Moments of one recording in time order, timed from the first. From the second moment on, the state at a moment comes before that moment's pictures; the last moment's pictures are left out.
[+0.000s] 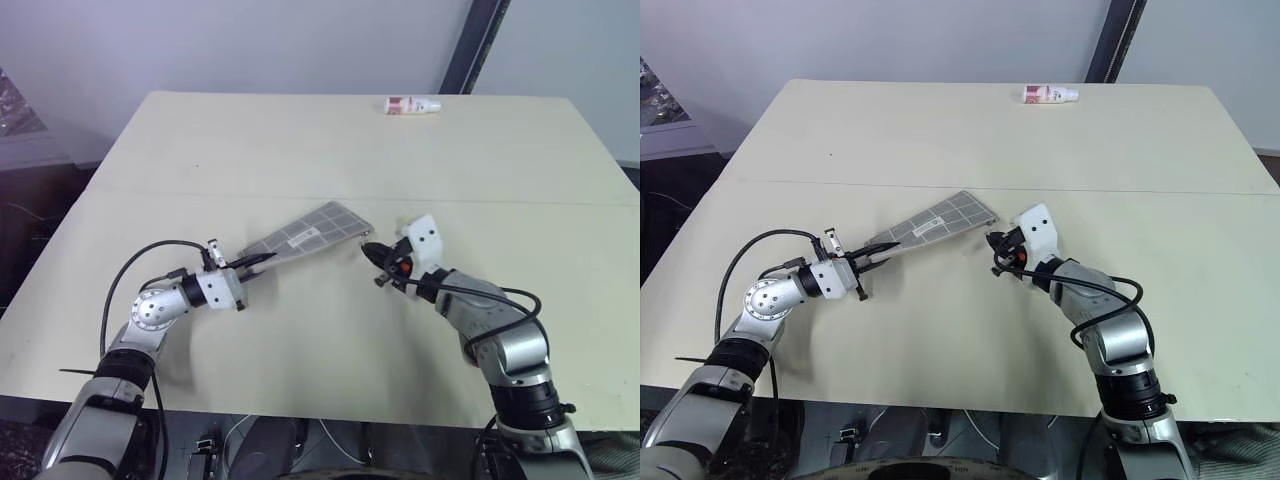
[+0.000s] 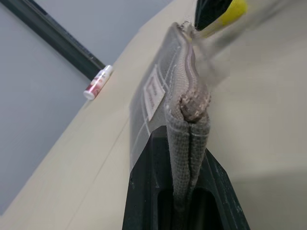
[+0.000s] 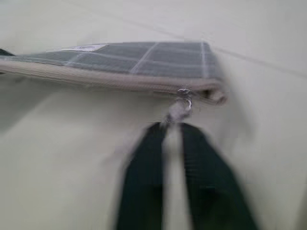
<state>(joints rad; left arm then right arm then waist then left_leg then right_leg) -0.44 0.56 -0.17 0.73 -0.03 -1.05 -0.74 -0.27 -0.34 0.08 -0.31 0.29 0.69 0.48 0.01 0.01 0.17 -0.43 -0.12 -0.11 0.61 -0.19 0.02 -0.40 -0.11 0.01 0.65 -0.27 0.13</state>
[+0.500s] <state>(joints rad) -0.45 0.56 -0.16 0.76 -0.01 -1.08 -0.71 -0.27 -0.34 0.03 -0.31 0.28 0.68 0.44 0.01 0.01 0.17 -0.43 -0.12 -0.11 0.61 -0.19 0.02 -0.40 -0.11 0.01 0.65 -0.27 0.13</state>
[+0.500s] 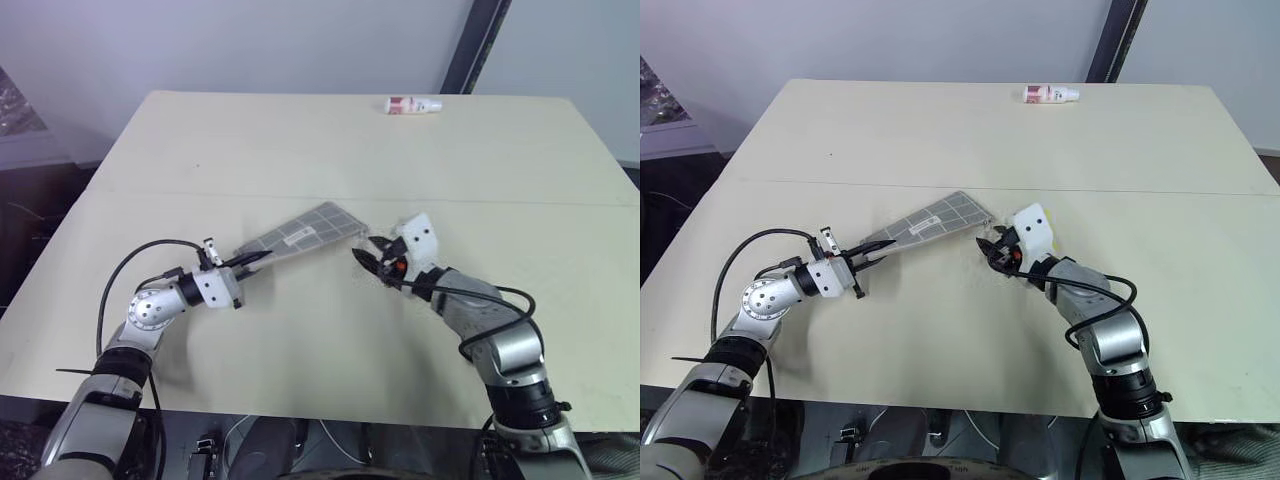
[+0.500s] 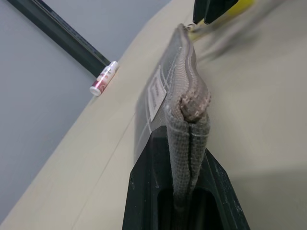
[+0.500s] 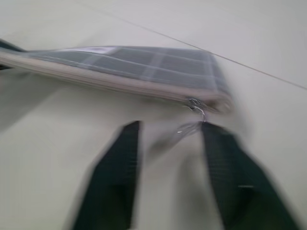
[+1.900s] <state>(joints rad) -0.52 0.56 -0.14 0.69 0.06 -1.04 -0.68 -0.36 -0.30 0.13 -0.16 0.20 0.60 0.44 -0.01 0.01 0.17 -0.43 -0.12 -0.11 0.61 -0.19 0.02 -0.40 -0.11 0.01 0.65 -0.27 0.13</state>
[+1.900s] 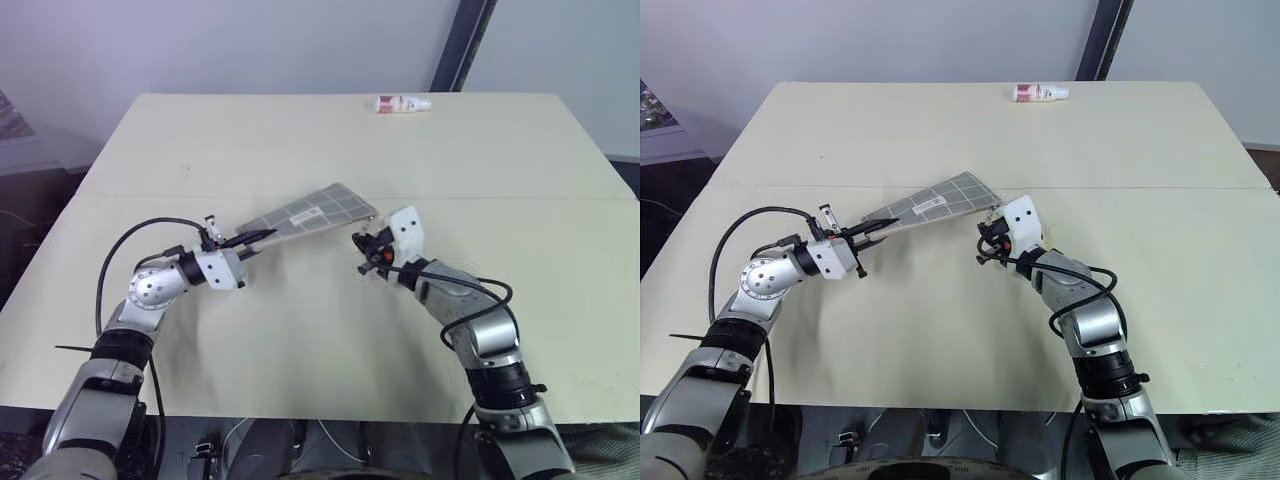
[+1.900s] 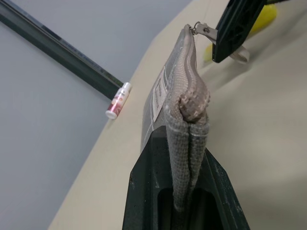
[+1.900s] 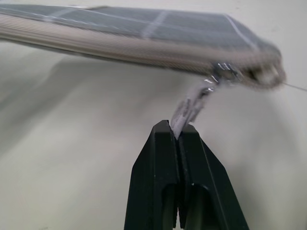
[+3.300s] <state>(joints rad) -0.51 0.51 -0.20 0.69 0.27 -1.01 -0.48 -0.62 -0.41 0.56 0.04 -0.35 -0.15 0.80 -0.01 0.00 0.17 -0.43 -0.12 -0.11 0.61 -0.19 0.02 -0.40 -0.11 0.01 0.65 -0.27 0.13</state>
